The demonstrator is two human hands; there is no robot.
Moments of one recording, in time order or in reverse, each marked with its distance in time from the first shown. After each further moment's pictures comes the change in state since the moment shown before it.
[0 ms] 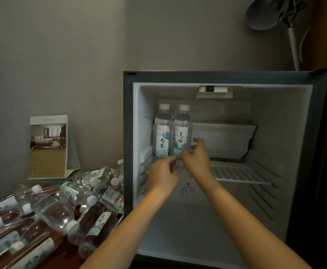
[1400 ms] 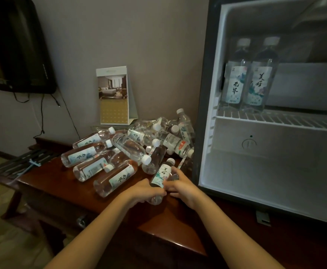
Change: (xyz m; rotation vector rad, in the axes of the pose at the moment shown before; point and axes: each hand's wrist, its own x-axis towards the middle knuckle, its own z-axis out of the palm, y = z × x) left_hand -0.153 -0.194 -0.141 0.036 -0.552 -0.881; right_hand -0.209 0.040 0.161 0.376 -0.923 0.664
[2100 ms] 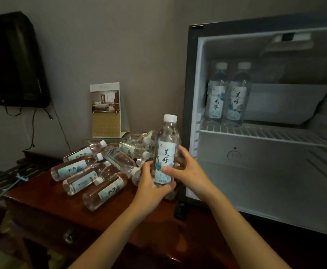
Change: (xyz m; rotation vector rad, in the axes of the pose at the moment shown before) left_hand -0.063 0.068 0.031 -0.515 0.238 0.656; right_hand -0.066 -0.069 -0.042 -0.058 -0.015 -0.580
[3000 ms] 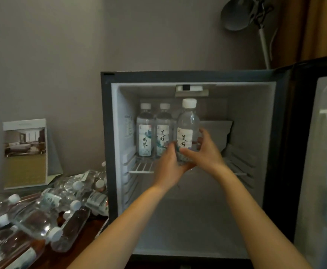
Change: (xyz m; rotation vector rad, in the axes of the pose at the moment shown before) left_hand 0.134 0.098 0.206 0.318 -0.110 0.425; right_hand -0.006 -0.106 -0.201 -0.526 0.594 -0.237
